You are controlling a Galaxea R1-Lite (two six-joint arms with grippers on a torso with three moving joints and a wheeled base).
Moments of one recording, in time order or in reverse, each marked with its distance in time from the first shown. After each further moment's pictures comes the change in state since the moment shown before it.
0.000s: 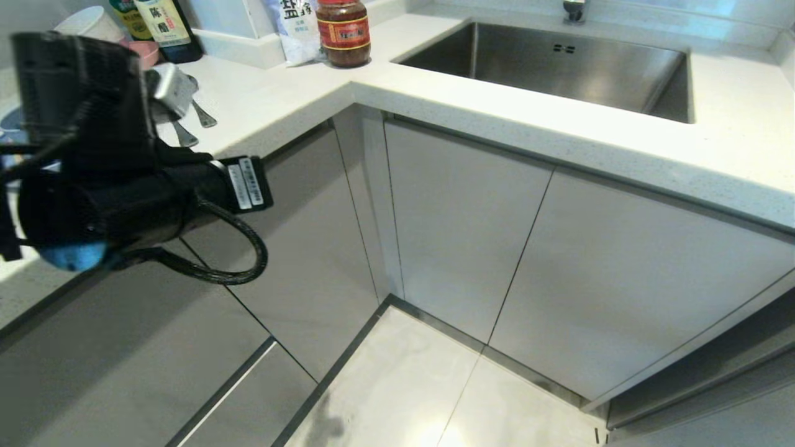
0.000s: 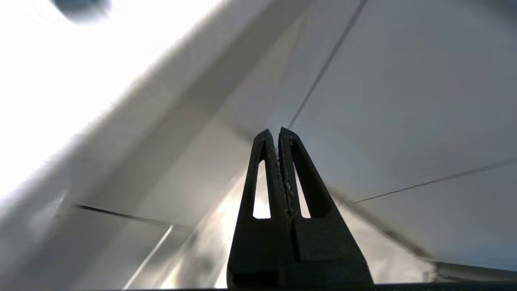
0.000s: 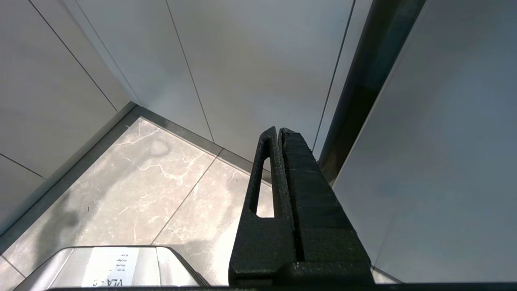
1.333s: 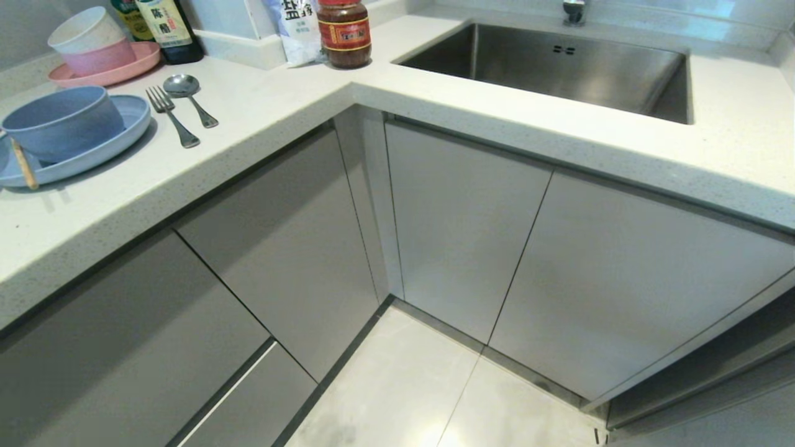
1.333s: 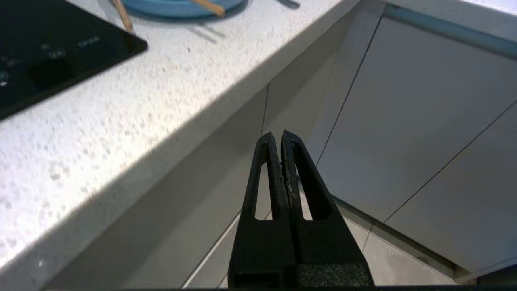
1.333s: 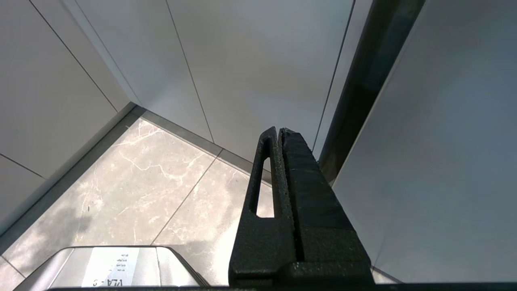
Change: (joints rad) left arm 0.397 -1.116 0.485 0.295 -0.332 0.165; right arm 0.000 0.000 0.000 0.000 0.000 0.000
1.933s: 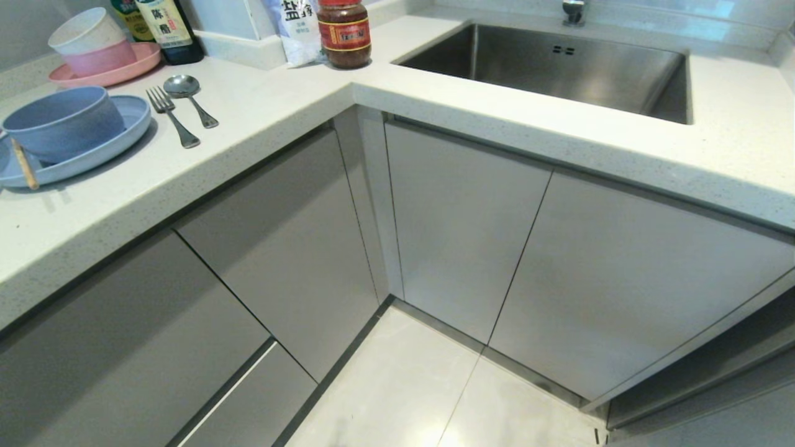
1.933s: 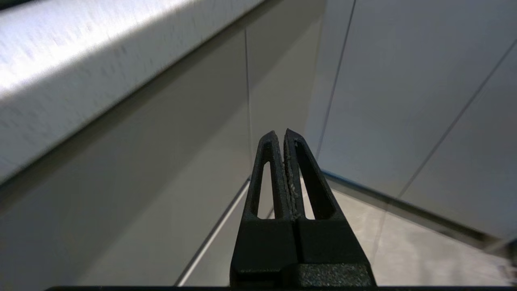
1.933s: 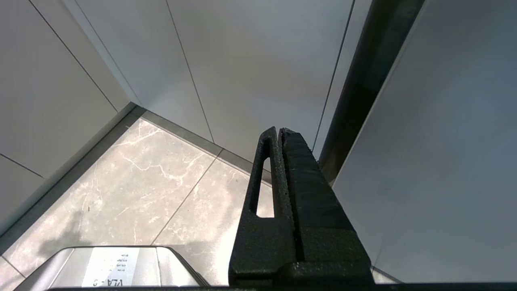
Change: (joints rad) left arm 0.149 -0.258 0.336 -0.109 -0.215 0.072; right arm 0.000 0.000 0.000 0.000 0.000 0.000
